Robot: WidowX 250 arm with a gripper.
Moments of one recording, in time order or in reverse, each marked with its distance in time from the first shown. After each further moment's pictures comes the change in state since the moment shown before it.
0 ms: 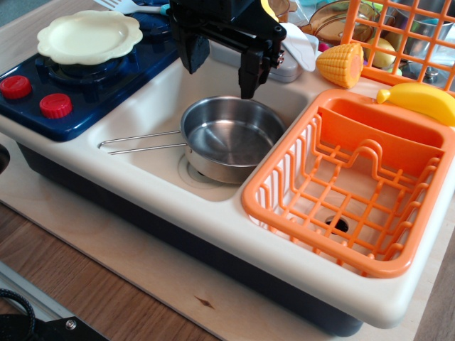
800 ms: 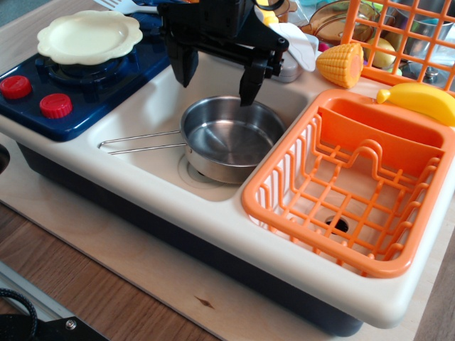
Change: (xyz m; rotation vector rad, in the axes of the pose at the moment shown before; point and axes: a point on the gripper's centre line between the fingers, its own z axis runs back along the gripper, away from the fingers) arm -0.002 0.002 -0.015 0.095 0.003 0.224
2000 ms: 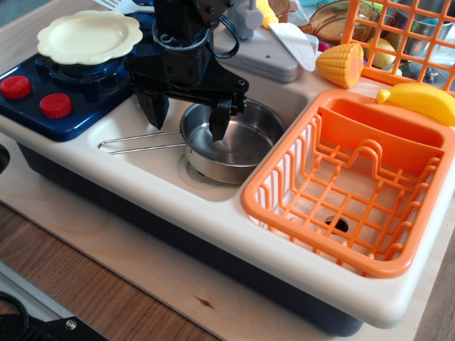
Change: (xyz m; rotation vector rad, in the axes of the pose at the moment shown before) arm -0.021 0.024 -0.046 -0.051 -0.011 0.117
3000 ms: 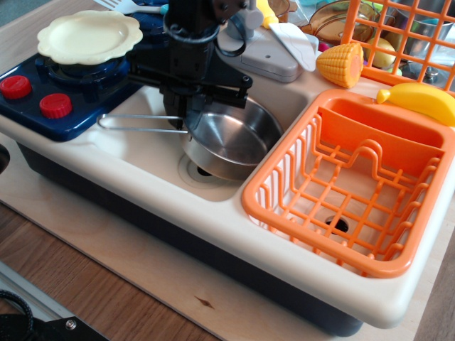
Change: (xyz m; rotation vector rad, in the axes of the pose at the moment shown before) arm 0.001 -0.010 0.015 0.116 0.049 0.002
